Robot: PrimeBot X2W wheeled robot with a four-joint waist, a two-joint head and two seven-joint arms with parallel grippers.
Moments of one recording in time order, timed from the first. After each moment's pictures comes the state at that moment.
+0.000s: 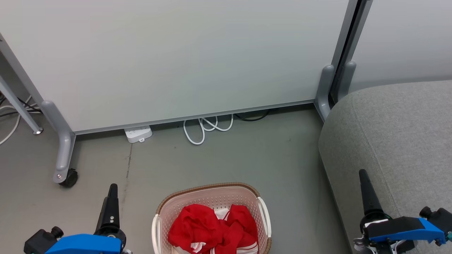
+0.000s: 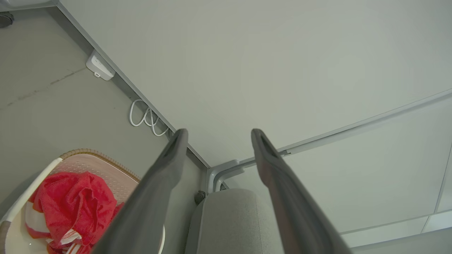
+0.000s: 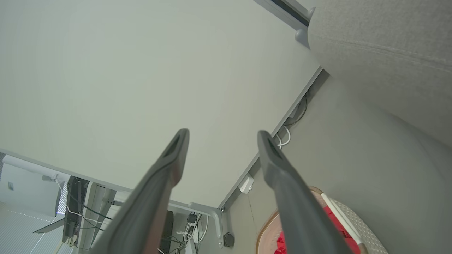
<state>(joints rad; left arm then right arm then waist) -0.07 0.03 -0.01 0.22 -1.18 -0.05 -0.02 -0.06 -0.04 -0.05 0.23 1.07 0.13 -0.01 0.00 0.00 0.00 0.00</state>
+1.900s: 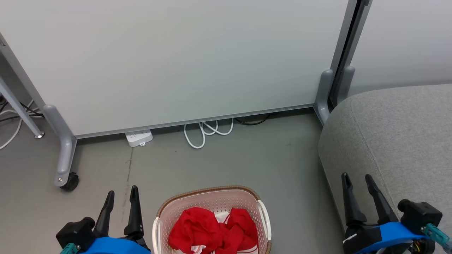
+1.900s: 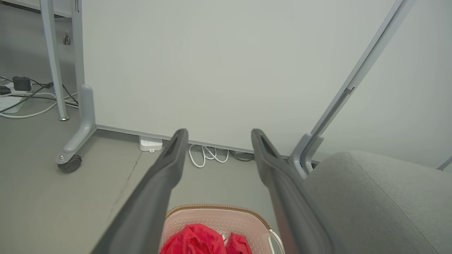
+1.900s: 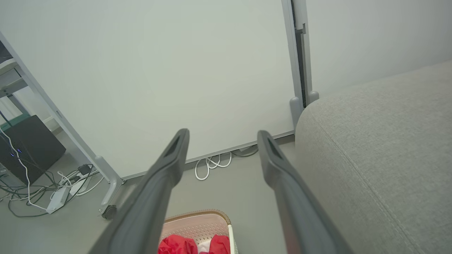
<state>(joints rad) -0.06 0.05 -0.09 0.25 -0.43 -0.01 -0.19 0.00 -0.05 -0.02 0.12 0.31 0.13 -0.09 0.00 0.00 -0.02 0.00</state>
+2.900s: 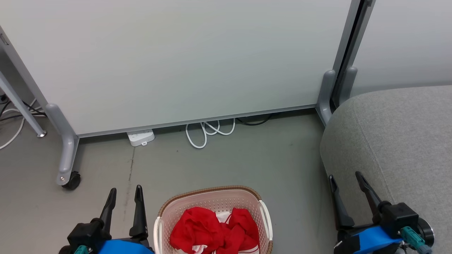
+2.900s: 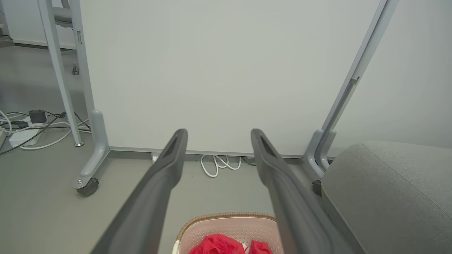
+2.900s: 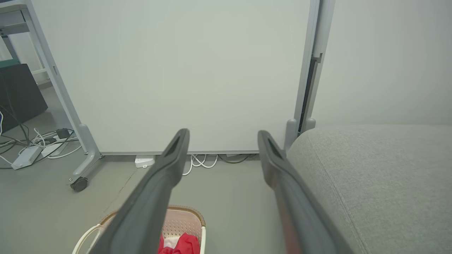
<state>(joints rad) -0.06 0.05 -0.11 0.26 -0.29 0.02 -0.25 0.01 -0.05 0.02 0.10 0.04 0.13 -0.14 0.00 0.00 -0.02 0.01</state>
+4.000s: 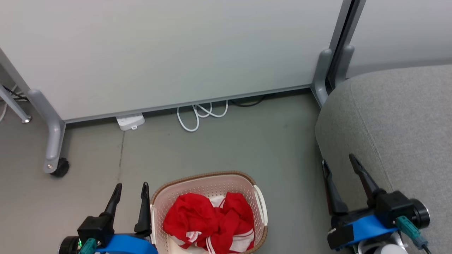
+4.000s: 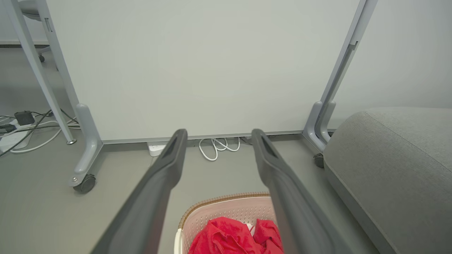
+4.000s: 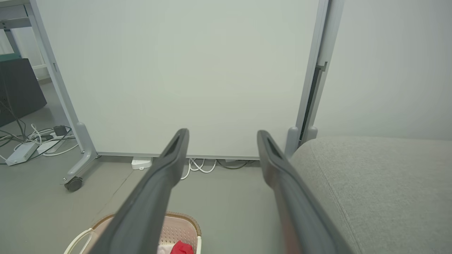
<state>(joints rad) -0.09 0.06 -0.14 0.30 -0.22 0.02 -0.26 -0.03 -0.05 0.06 0.07 -0.01 0.13 -0.16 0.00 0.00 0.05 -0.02</state>
